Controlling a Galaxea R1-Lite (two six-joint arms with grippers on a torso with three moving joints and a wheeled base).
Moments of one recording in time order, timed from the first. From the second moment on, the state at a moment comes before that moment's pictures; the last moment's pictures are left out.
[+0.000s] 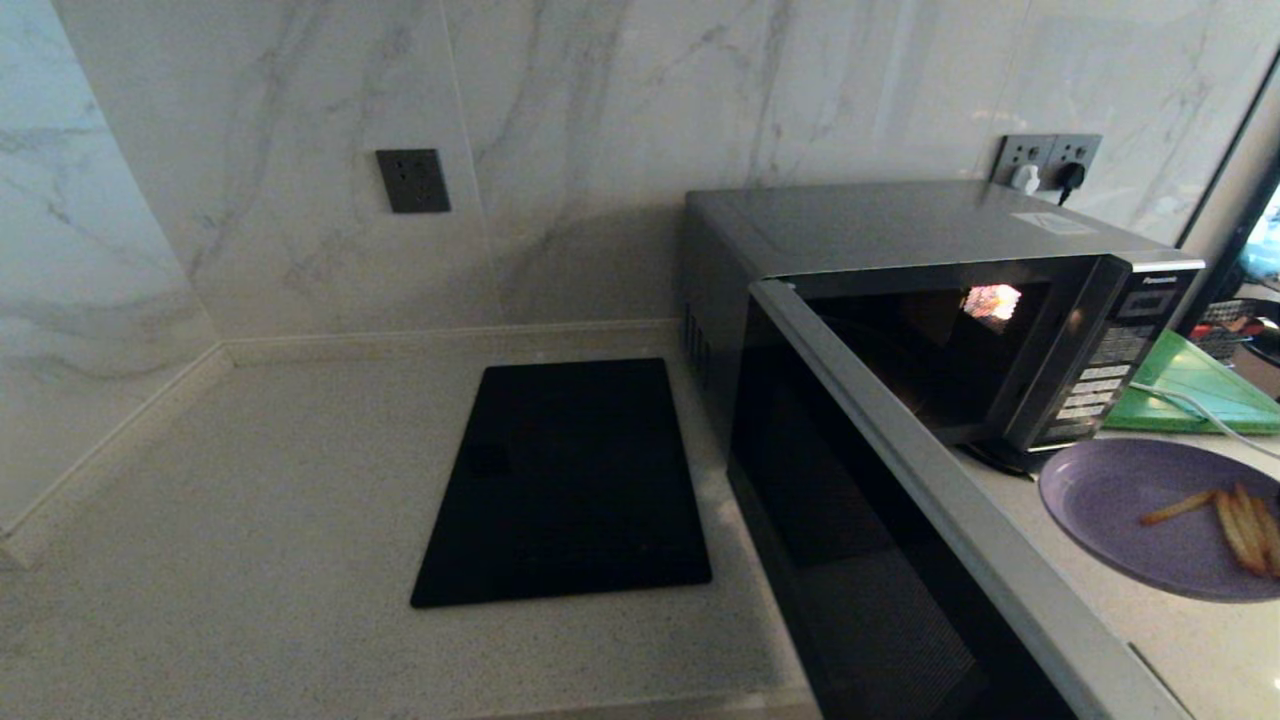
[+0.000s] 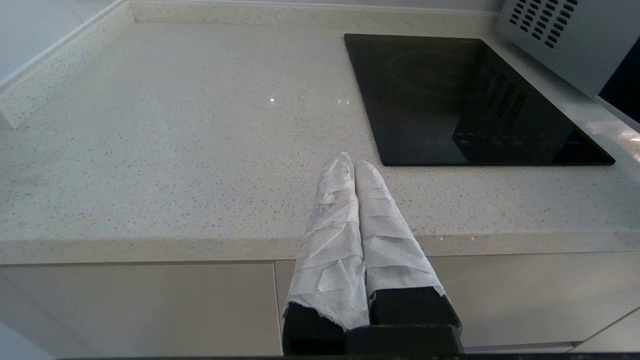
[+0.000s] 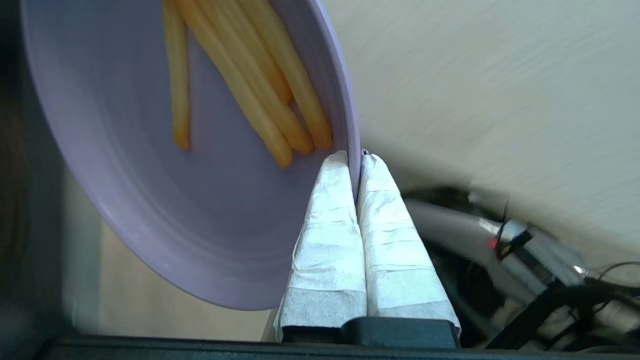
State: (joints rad) left arm 0.00 0.00 0.00 -0.01 0.03 -0.07; right arm -0.41 1.47 -1.01 0.57 -0.14 0.87
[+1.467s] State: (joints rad) left arm 0.00 0.00 0.00 -0.01 0.03 -0.07; right arm -0.98 2.12 -1.30 0.35 0.00 0.63
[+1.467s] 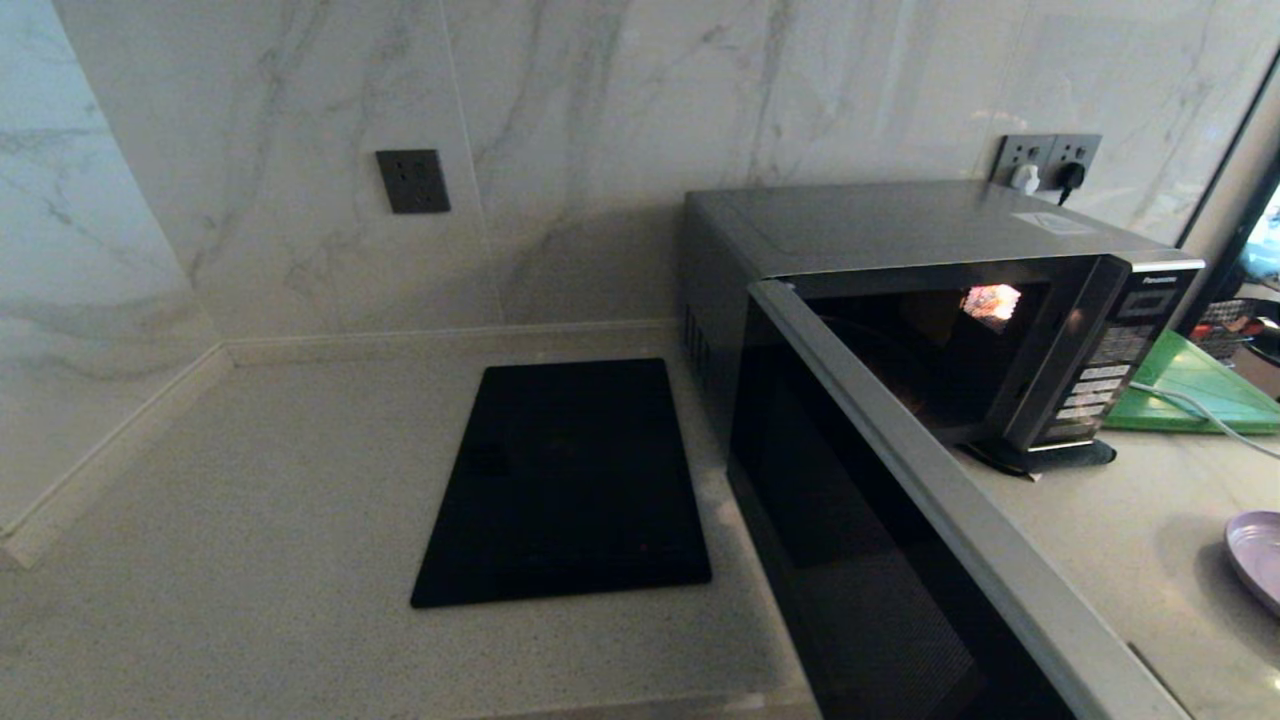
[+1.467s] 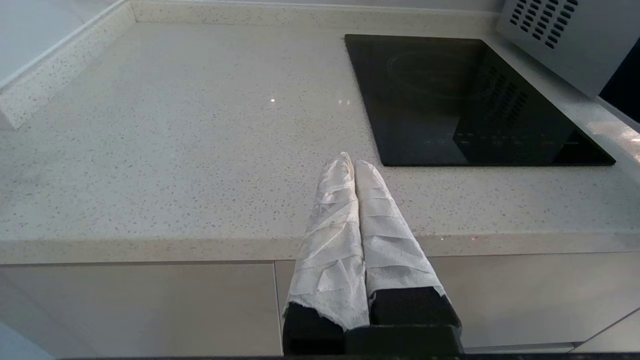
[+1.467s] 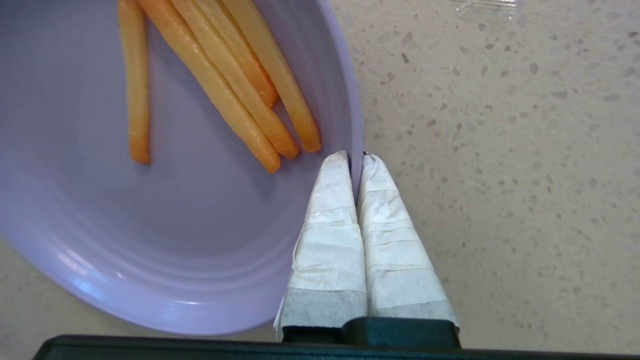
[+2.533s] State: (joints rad) left arm 0.00 0.00 0.00 -0.01 0.03 -0.07; right arm -1.00 1.79 -1.25 0.45 0.07 0.49
